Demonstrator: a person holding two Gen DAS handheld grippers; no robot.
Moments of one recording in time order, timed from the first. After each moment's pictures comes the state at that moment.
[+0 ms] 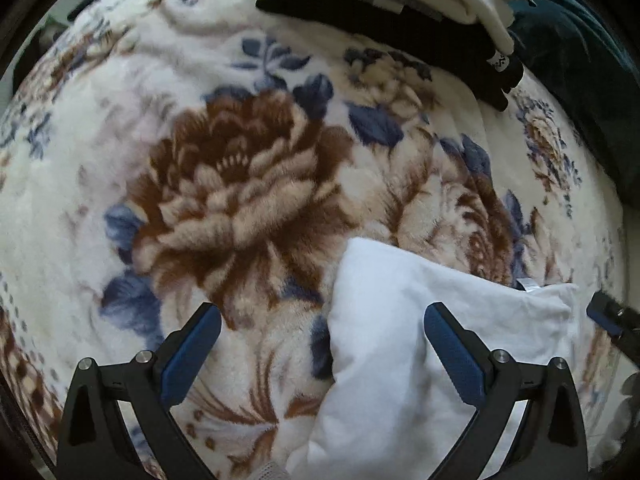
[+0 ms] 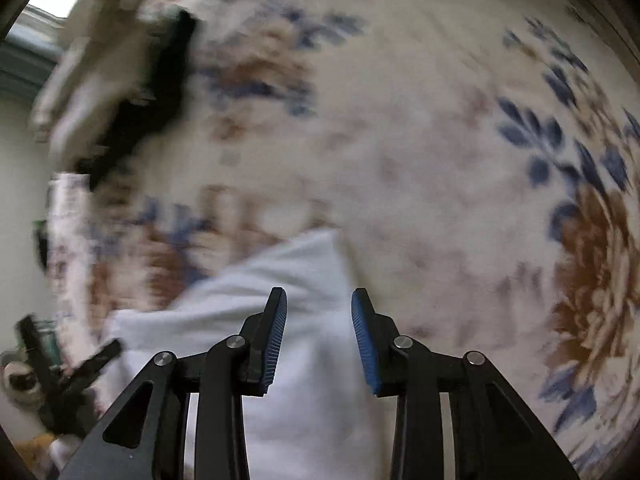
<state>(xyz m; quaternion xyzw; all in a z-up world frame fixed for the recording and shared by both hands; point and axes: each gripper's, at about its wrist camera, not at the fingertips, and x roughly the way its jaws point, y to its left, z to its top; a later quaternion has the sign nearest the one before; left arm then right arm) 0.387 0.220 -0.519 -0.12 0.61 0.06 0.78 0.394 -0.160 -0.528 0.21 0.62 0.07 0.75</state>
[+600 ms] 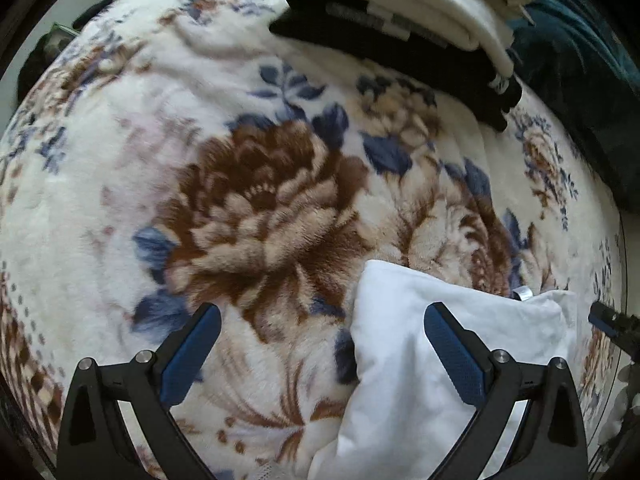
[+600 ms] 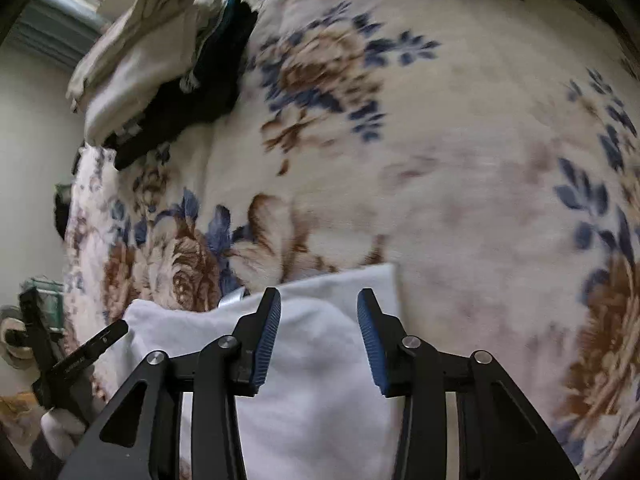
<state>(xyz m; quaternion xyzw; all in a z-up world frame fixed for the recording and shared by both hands) 0.382 0.235 -0.499 -0.13 0.59 0.06 0.79 0.412 -0.172 -0.532 0.18 0.62 0.10 0.76</state>
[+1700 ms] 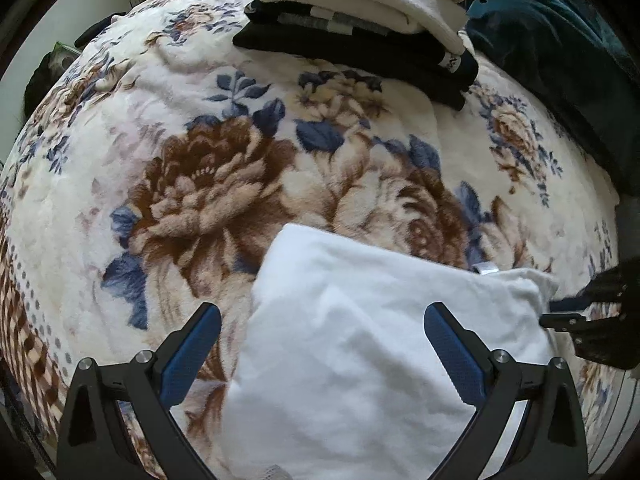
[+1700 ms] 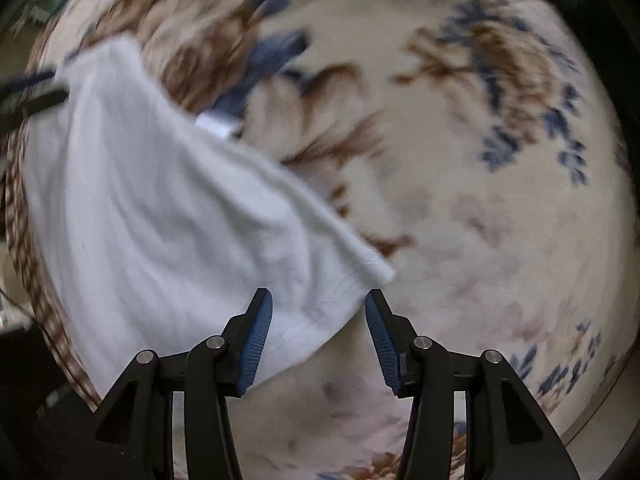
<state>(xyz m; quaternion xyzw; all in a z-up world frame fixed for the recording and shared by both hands) 0.368 0.158 -0.493 -0.10 0.58 0.07 0.80 0.416 -0.098 -0.578 -0.29 0.67 0.32 0.60</state>
